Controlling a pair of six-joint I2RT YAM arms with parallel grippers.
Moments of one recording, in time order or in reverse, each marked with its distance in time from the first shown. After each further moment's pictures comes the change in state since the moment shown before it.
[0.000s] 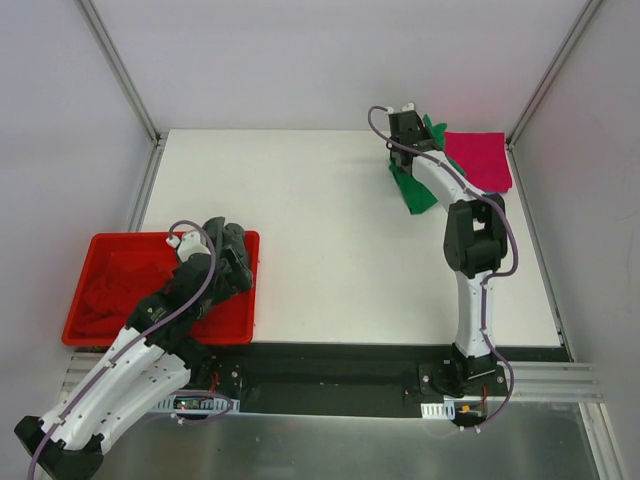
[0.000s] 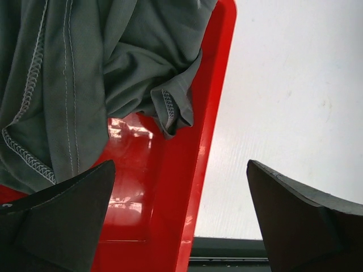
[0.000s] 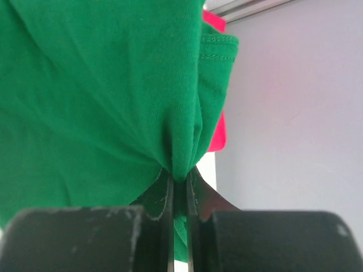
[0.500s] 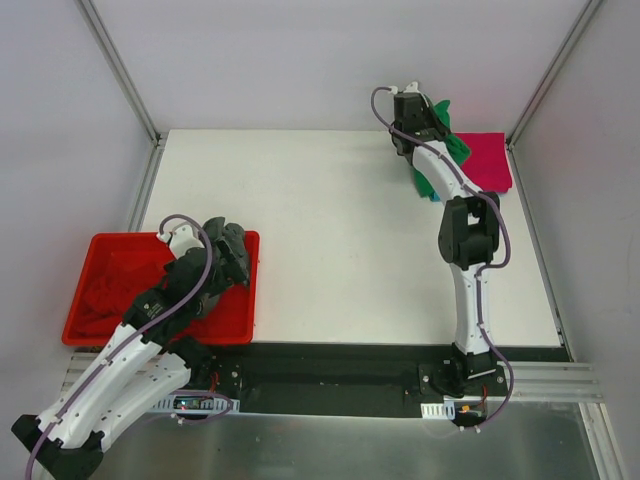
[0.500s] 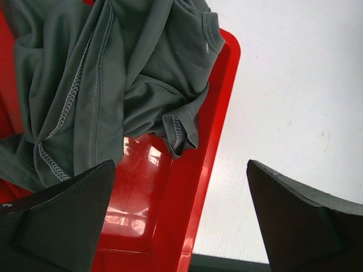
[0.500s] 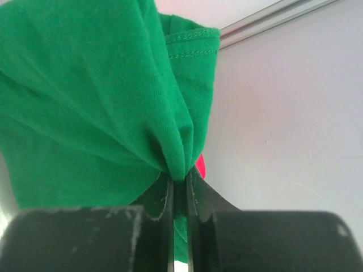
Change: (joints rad) left arm 0.000 0.029 0.087 -0.018 -0.112 0.000; right arm -0.035 0.110 0.196 0.135 0.066 -0.140
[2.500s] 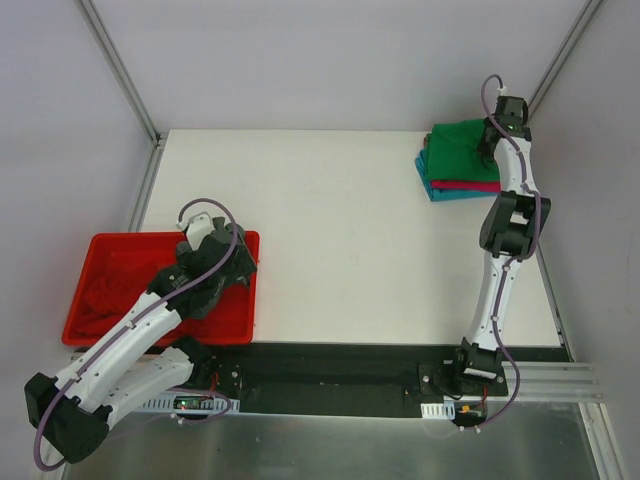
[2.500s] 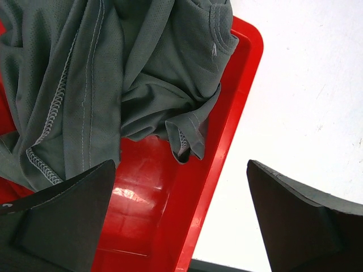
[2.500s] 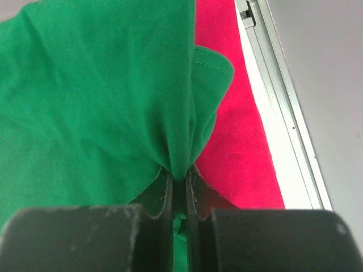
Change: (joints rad) left arm 0.000 0.251 0.060 0.013 -0.024 -0.032; right arm -0.447 0.189 0.299 -0.335 -0.748 0.567
